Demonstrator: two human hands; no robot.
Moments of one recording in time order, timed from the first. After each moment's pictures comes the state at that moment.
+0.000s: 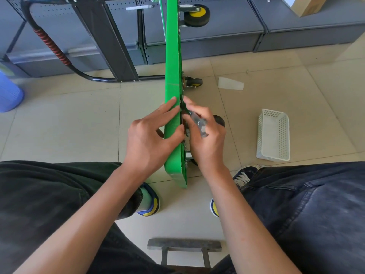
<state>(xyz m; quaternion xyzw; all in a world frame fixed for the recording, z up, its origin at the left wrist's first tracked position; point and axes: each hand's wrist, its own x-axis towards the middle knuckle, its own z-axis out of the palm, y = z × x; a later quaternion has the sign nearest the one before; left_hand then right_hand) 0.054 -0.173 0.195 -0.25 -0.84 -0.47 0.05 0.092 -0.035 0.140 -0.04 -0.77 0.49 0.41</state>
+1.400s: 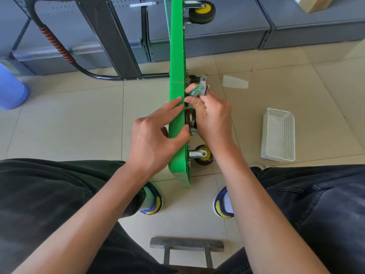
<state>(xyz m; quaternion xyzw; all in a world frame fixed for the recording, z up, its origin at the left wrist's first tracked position) 0.056 -0.172 0.200 -0.24 -0.85 -0.47 0.03 0.052 -0.011 0.158 -0.02 -0.82 0.41 0.40</state>
